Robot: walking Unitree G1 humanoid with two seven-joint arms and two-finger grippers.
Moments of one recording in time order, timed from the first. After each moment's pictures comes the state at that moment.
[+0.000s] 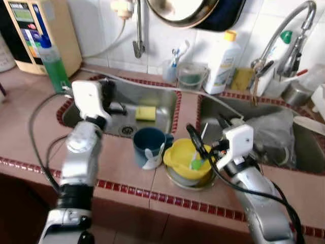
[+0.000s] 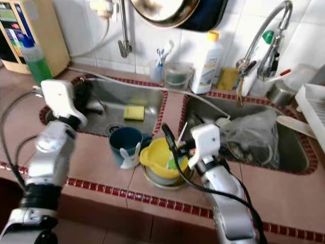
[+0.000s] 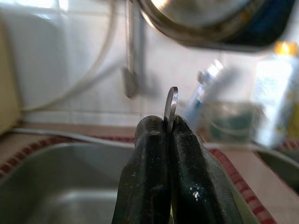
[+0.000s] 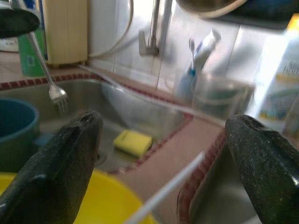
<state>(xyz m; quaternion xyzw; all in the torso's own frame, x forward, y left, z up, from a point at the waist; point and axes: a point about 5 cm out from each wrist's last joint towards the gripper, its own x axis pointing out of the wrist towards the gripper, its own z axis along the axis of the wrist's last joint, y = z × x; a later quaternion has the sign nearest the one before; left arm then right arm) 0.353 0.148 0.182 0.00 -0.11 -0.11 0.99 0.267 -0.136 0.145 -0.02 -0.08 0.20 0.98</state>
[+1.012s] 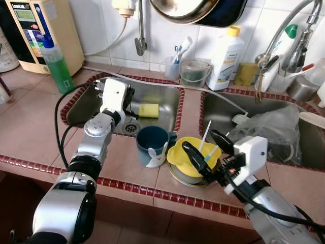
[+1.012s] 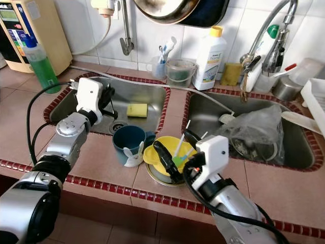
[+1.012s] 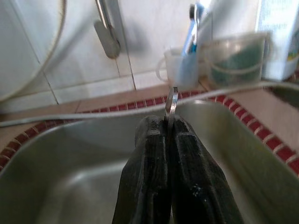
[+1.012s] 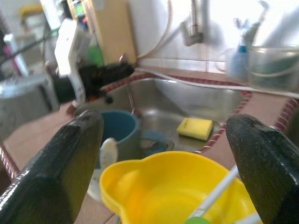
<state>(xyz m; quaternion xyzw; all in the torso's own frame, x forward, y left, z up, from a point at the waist) 0.393 0.147 0.168 0.10 -0.03 -0.16 0.98 0.209 -0.132 0.178 0.09 -0.03 0.27 0.96</state>
